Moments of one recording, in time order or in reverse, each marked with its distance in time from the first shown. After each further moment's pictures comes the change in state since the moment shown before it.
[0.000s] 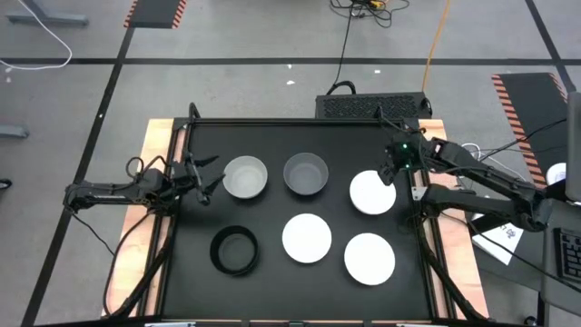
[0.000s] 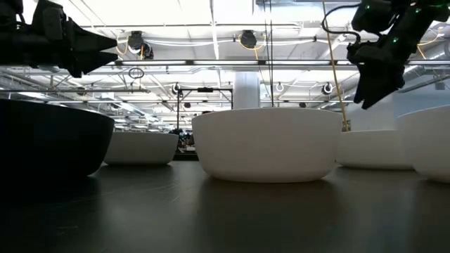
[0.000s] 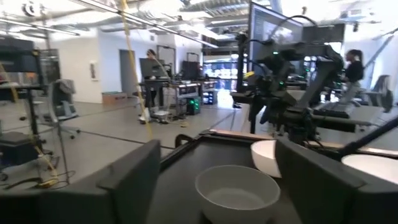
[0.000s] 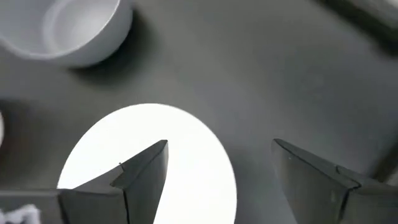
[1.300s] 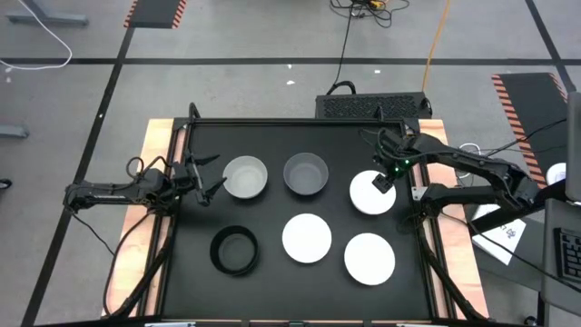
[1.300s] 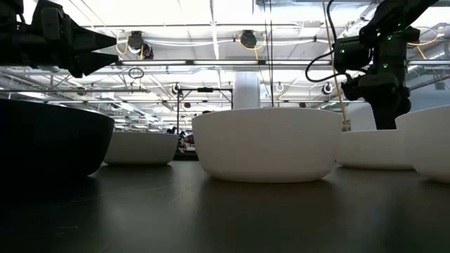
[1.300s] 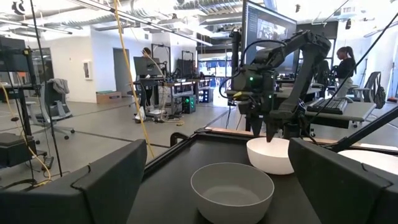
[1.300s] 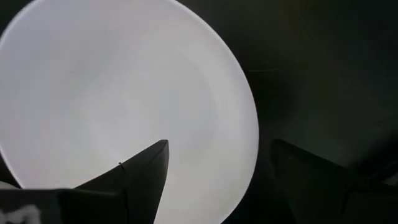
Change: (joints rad) left arm 0.000 0.000 0.000 -0.003 0.012 0.004; right arm -0.039 0.335 0.000 -0.125 -0.108 -0.034
